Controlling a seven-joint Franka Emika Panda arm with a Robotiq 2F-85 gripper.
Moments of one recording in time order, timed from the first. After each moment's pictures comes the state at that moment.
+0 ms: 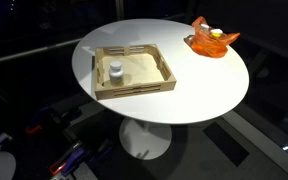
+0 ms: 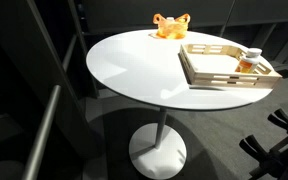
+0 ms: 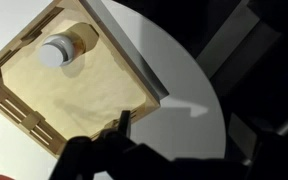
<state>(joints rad) 0.18 -0.43 0.11 -2.43 0.09 2.08 -0.04</state>
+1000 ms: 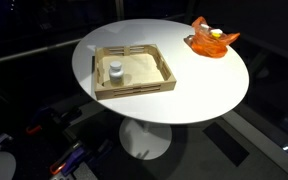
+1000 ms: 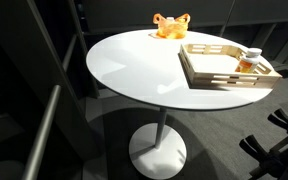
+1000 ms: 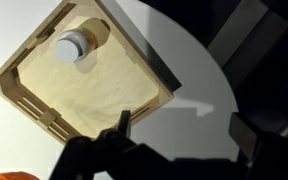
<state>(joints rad) 0.15 -0.40 0.11 -2.39 0.07 2.08 -0.01</state>
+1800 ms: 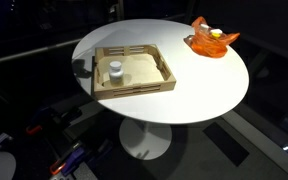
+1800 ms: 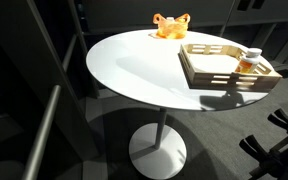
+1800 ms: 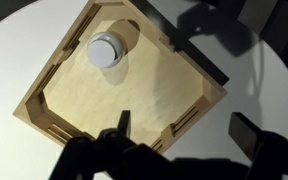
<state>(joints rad) 0.04 -0.14 0.07 -2.25 0.02 2.08 0.05</state>
